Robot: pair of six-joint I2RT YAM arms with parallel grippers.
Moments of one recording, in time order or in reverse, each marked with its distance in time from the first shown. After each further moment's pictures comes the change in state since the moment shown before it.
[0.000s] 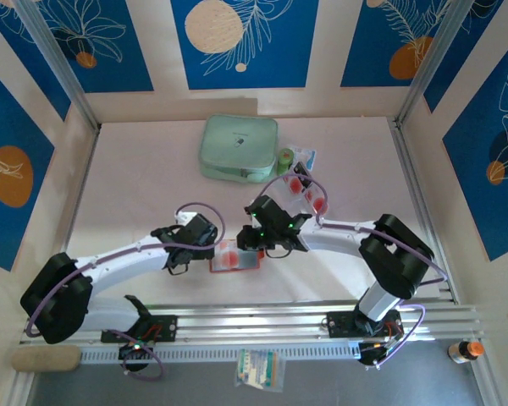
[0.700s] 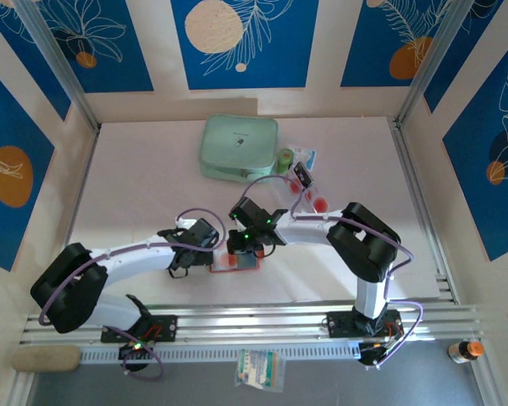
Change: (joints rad) left arm 0.008 0.088 -0.032 0.029 0.031 -0.025; right arm 0.047 0.217 0.172 -0.092 -0.015 -0.063
